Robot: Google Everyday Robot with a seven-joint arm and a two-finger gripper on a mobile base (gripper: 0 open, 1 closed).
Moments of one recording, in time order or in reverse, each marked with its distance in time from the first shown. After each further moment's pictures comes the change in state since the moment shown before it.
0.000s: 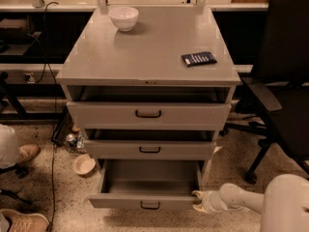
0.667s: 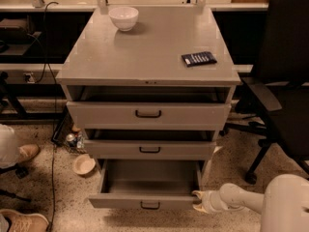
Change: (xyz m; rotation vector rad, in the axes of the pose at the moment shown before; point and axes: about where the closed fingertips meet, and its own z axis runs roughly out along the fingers) arm 0.000 0.000 0.000 0.000 0.000 0.000
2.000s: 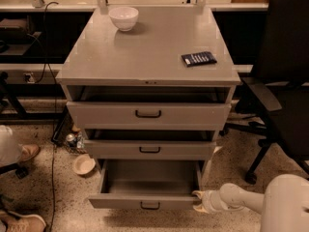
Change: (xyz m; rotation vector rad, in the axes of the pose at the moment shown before) arm 0.000 0.000 0.000 0.000 0.000 0.000
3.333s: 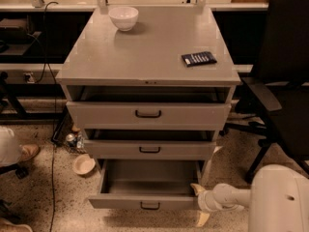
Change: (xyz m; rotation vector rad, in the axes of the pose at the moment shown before) arm -0.008 -0.003 0.014 -0.001 0.041 -0.023
